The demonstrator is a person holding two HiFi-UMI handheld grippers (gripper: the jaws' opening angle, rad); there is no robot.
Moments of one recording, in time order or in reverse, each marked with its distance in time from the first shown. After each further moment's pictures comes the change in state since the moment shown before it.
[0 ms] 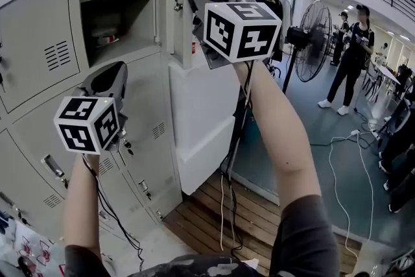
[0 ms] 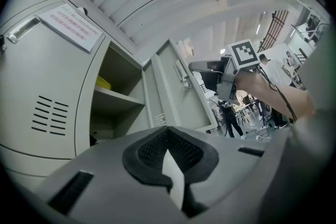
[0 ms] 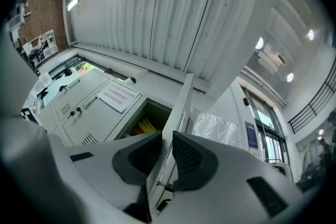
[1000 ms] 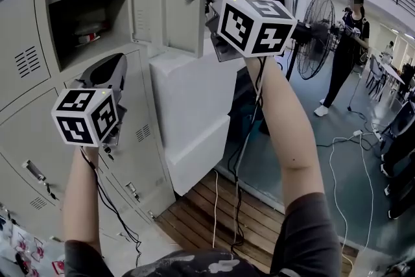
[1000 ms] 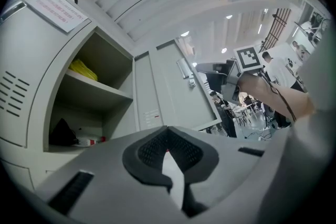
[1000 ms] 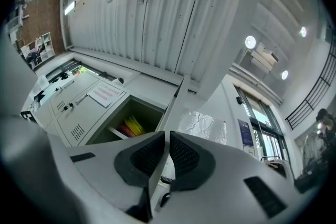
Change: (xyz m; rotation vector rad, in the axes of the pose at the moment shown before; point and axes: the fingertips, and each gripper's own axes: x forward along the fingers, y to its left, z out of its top) left arm 0.081 -0.041 -0.016 -0.013 0.006 0.008; right arm -0.022 -0.105 -0.041 0.037 -0.041 -0.029
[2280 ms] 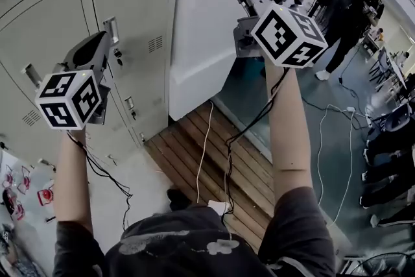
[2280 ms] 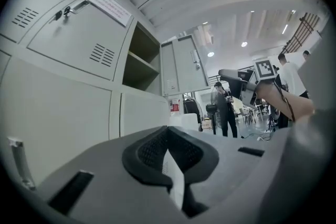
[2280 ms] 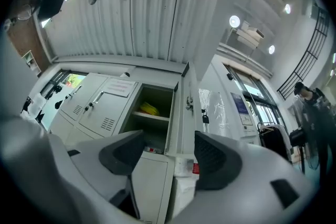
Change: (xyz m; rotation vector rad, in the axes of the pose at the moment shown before) left arm -0.173 0.023 -0.120 -0.168 0.181 0.121; right arm -0.114 0.096 -0.080 0.199 0.142 -0.036
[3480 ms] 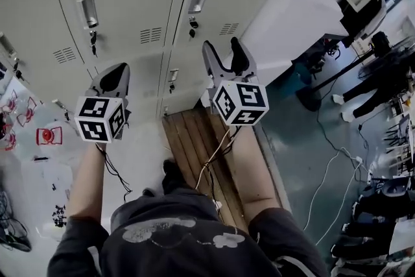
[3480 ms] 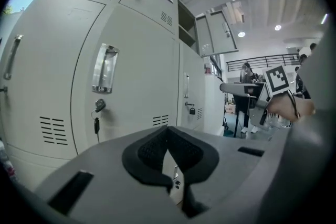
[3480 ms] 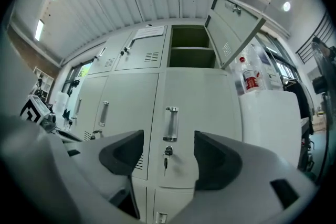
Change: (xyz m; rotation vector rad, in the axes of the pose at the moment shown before) left arm -0.122 0.115 -0.212 -0.118 0.215 0.276; right arm -0.007 0.222 -0.284 0.107 0.328 0.214
